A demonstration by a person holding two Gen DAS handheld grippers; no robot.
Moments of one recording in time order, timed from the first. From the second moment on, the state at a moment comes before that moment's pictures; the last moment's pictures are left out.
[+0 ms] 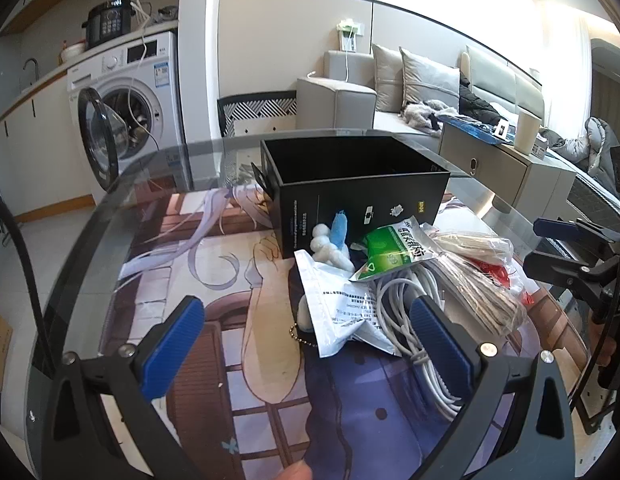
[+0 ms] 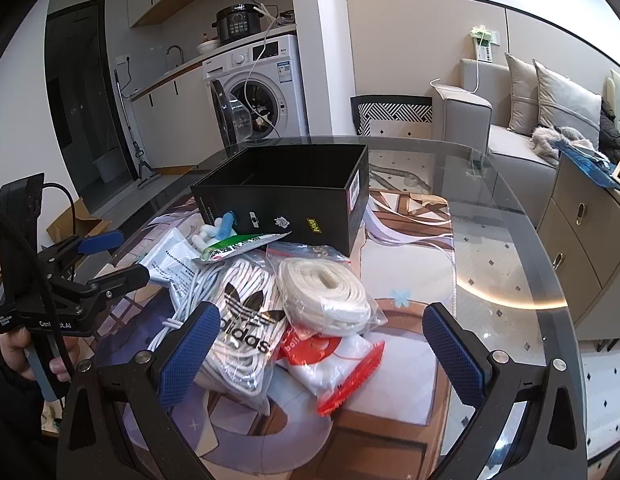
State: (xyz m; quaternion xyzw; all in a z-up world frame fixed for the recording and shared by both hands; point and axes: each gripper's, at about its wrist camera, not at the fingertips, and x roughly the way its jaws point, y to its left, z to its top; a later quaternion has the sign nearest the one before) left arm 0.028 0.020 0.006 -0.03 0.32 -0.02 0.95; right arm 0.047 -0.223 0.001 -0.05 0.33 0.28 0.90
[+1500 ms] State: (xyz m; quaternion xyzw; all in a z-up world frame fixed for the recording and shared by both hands) left arm 0.062 0.013 -0.019 -0.05 0.39 -0.09 0.91; right arm 0.103 -0.205 -0.026 -0.01 0.40 0.33 0.85
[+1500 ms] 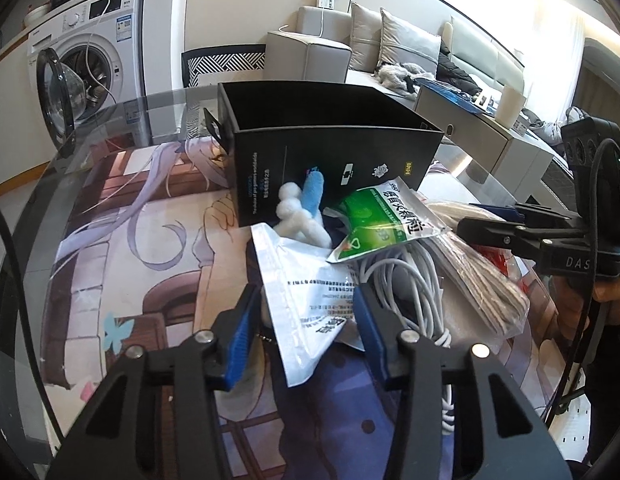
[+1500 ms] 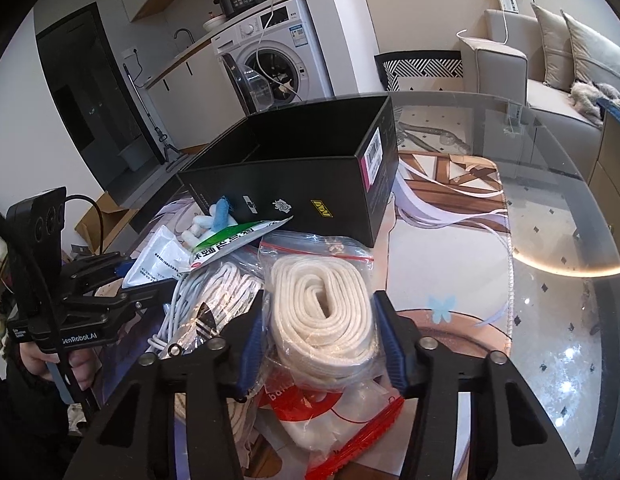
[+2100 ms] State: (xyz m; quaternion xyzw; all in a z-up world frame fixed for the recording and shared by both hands) left arm 0.034 0.029 -0.010 -0.07 0.37 -0.10 0.92; right arm 0.068 -0.216 -0.006 -0.04 0.35 0.31 0.88
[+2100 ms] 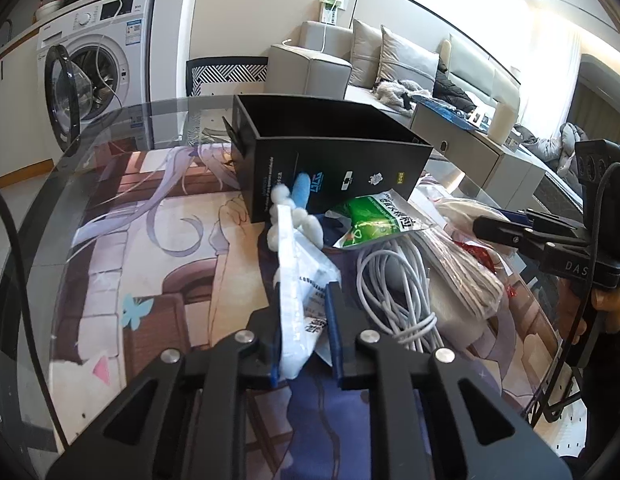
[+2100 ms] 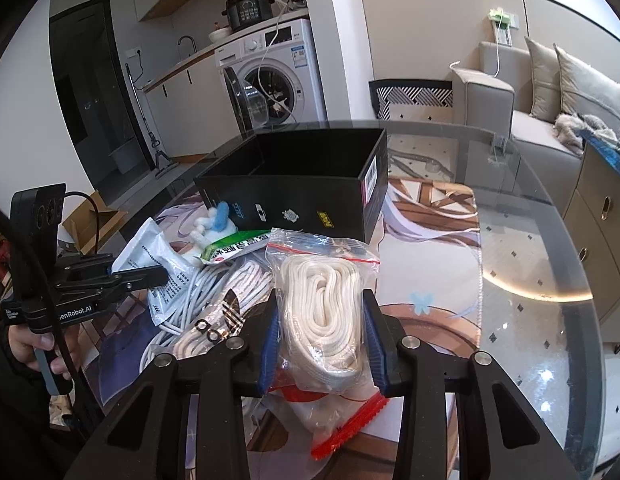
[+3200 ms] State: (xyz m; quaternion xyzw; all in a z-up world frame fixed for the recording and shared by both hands) left arm 0.028 0.034 0.046 -0.06 0.29 -0.08 0.95; right arm 0.041 -0.205 0.038 -0.04 0.29 0.32 0.90
